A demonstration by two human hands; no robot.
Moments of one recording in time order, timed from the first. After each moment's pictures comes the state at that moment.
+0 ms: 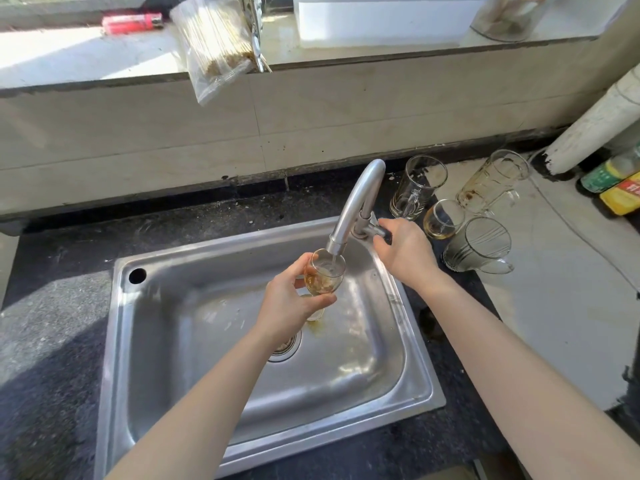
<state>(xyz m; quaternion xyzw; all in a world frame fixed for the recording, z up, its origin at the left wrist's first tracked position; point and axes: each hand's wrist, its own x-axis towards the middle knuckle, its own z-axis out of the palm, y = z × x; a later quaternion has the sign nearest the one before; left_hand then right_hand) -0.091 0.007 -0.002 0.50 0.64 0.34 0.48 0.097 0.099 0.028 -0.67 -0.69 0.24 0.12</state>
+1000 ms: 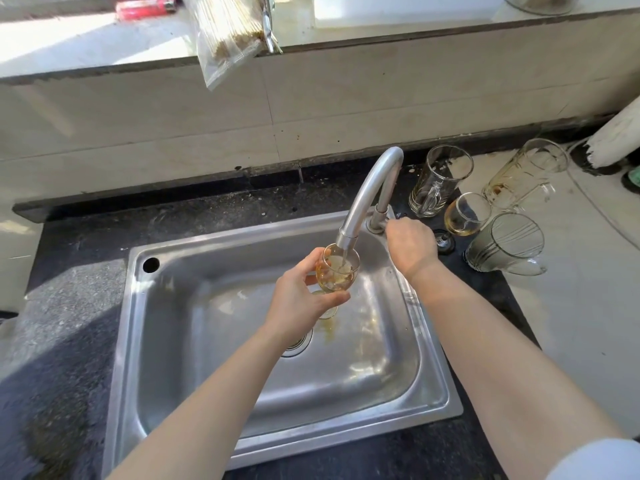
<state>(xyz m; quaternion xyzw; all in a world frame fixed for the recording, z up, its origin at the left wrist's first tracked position) -0.085 0.005 -0.003 0.49 0.64 0.35 0.47 0.087 0.126 -0.015 -0.61 -0.79 0.02 -0.10</state>
